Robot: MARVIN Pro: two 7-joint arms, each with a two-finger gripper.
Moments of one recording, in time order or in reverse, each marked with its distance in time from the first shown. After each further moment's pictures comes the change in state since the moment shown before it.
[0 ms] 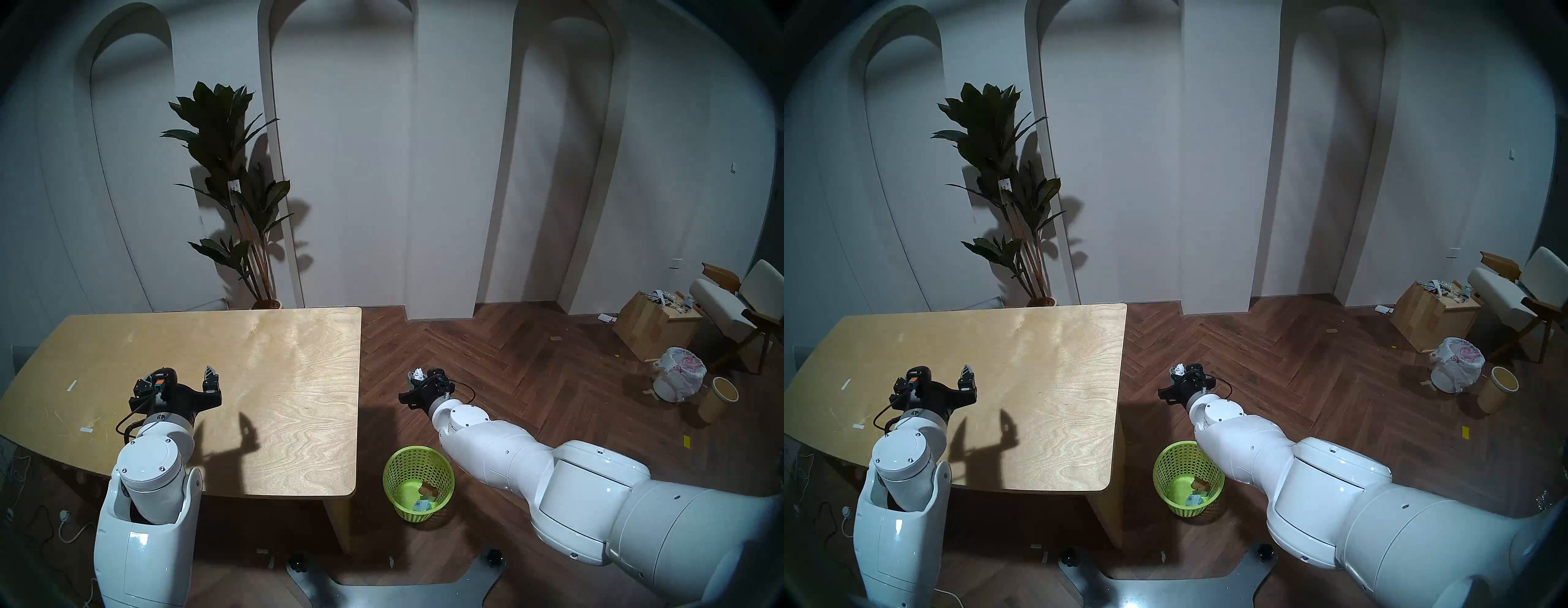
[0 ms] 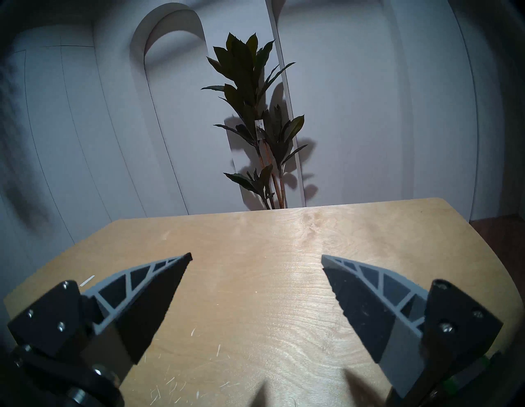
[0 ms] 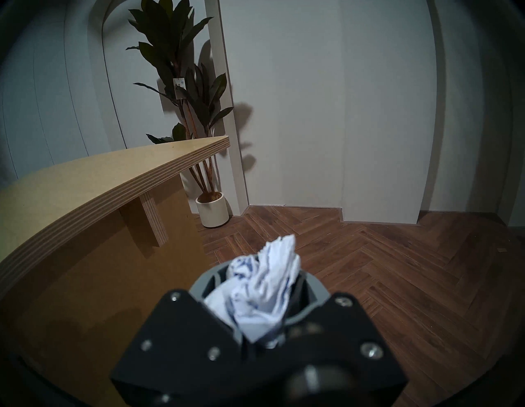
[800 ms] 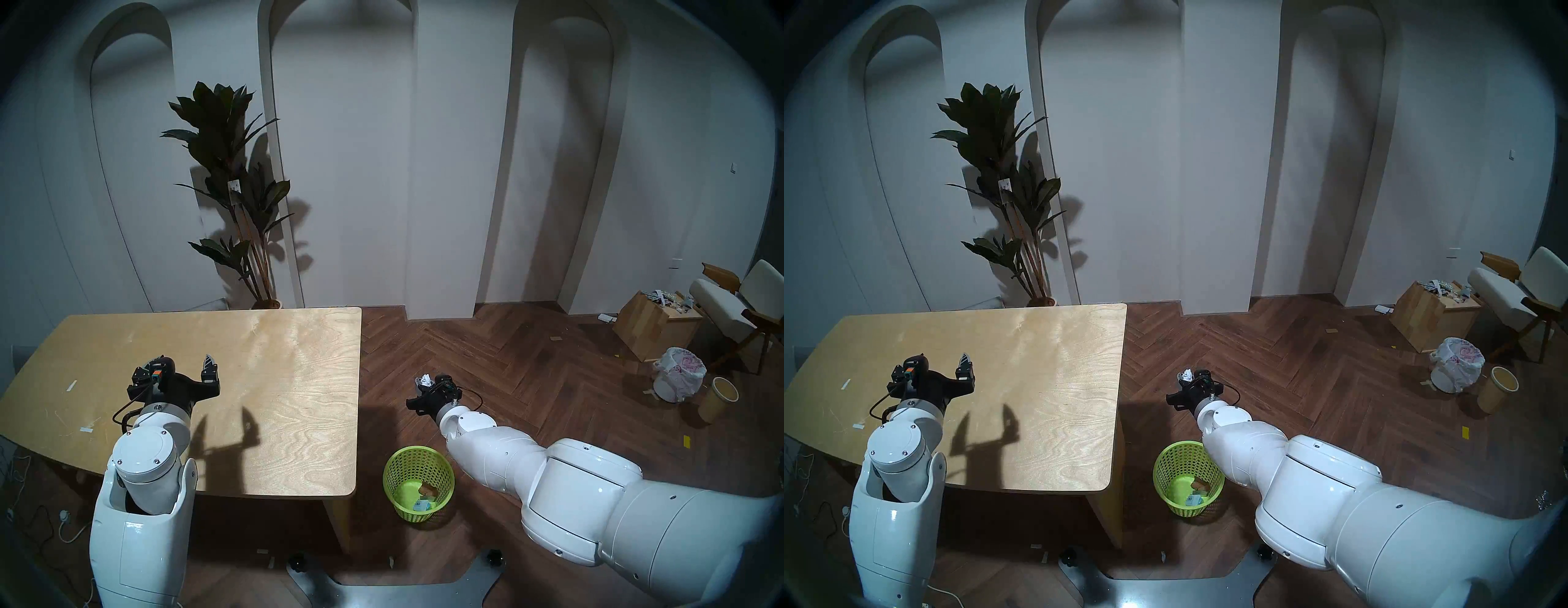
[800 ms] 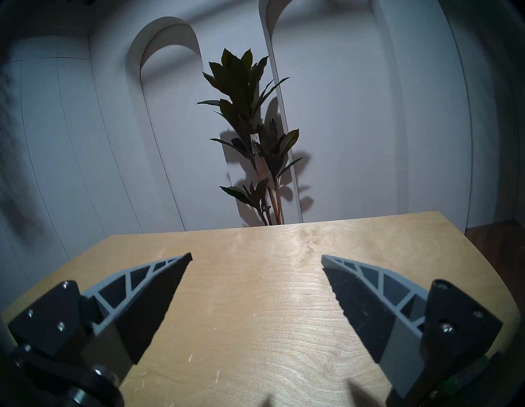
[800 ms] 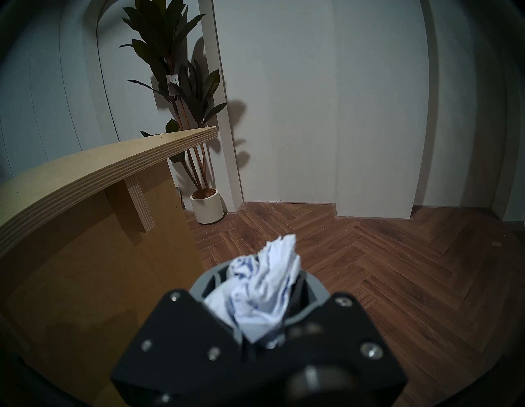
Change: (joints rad) left arm -0.032 0.019 -0.003 0.021 0.009 -0.020 -0.026; right arm 0.006 -0.036 0.018 0.128 0.019 -0.043 0.066
